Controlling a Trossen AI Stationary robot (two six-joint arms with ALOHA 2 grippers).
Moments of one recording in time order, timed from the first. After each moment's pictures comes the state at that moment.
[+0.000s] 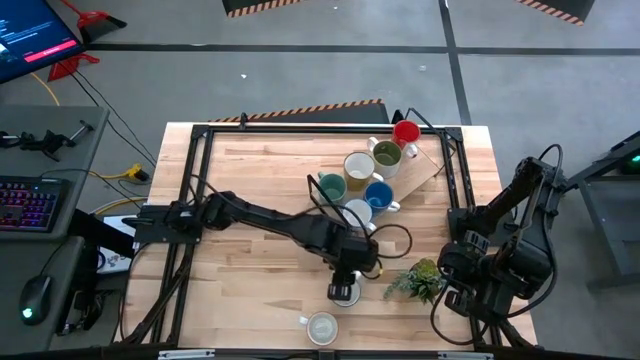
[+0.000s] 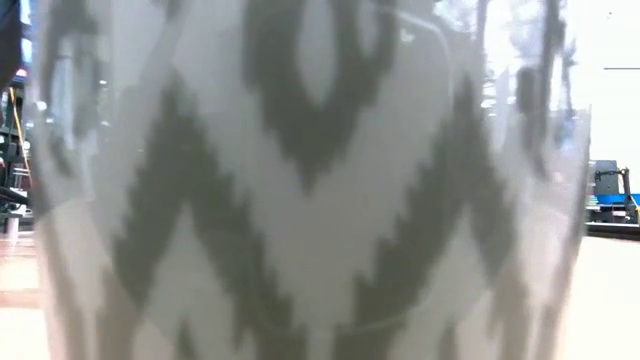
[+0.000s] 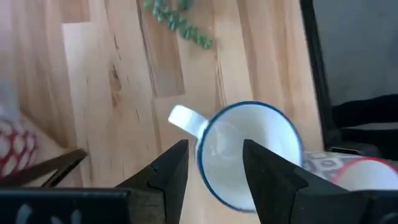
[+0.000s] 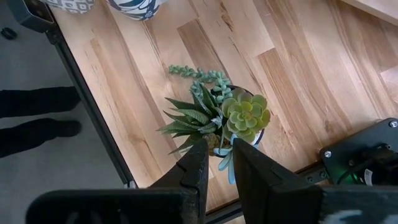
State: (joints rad) left arm -0.28 2.33 2.35 -1.13 0.09 -0.16; right arm 1.02 1.43 1.56 -1.57 0.28 1.46
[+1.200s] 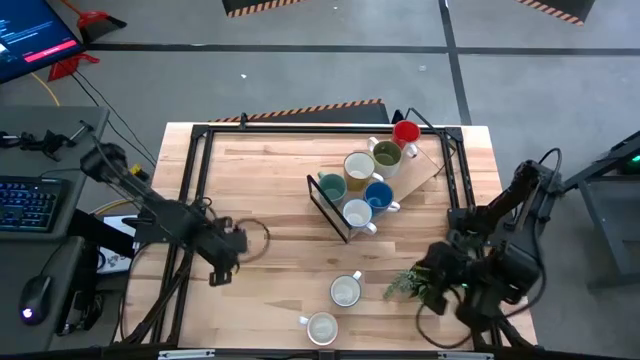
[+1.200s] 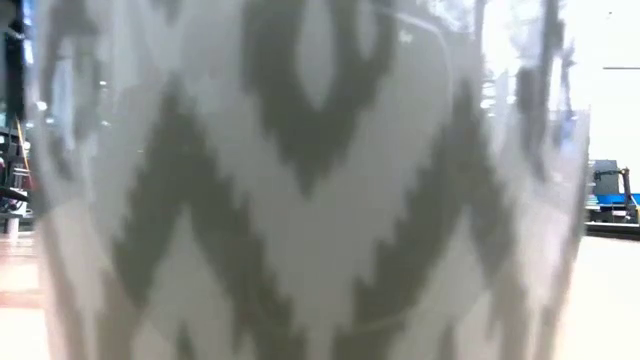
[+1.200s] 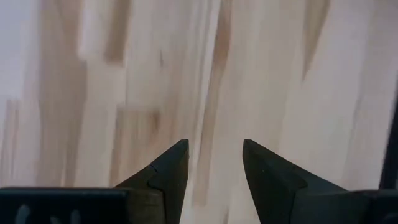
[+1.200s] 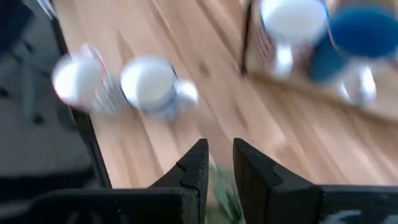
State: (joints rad) left arm -0.61 1.15 0.83 -0.93 -0.11 -0.74; right arm 0.96 1.47 1.56 -1.41 0.63 1.38
